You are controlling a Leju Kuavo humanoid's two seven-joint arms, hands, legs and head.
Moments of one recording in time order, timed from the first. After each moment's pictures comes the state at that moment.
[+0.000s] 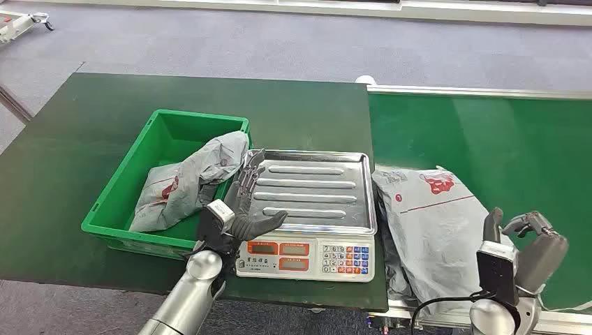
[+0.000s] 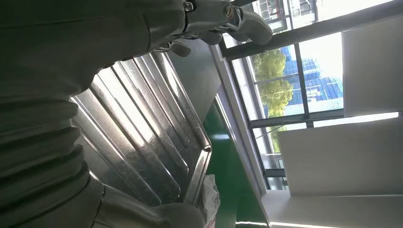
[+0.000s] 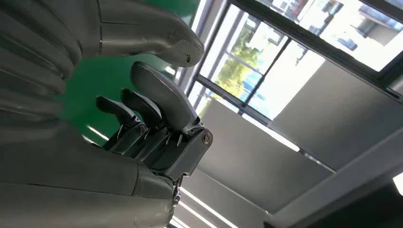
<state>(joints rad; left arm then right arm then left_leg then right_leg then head) -0.30 -0.16 -0.27 -0.94 -0.07 -0.09 -0.70 -0.03 0.08 -0.21 -1.51 0.47 -0.64 -0.68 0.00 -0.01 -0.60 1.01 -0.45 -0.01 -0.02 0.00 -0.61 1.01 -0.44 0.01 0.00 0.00</state>
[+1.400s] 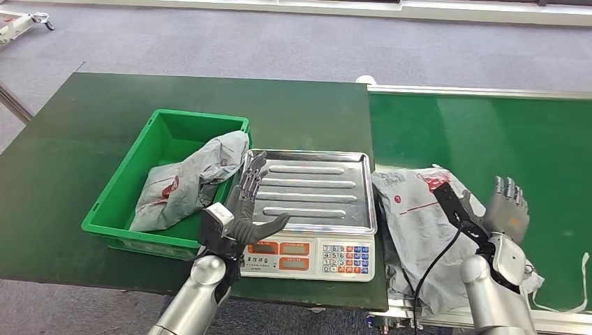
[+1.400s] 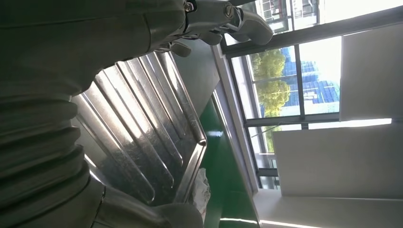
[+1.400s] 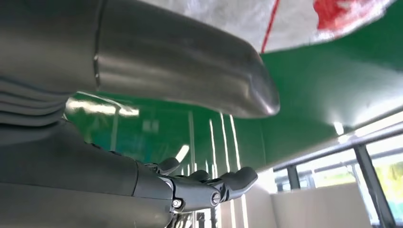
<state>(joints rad) -0.28 -0.18 -0.27 -0.95 -0.08 -0.09 -0.70 -0.38 -0.08 -0.13 -0.98 1.16 -0.27 0.12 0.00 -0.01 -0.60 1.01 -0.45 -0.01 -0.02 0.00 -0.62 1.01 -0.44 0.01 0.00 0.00</state>
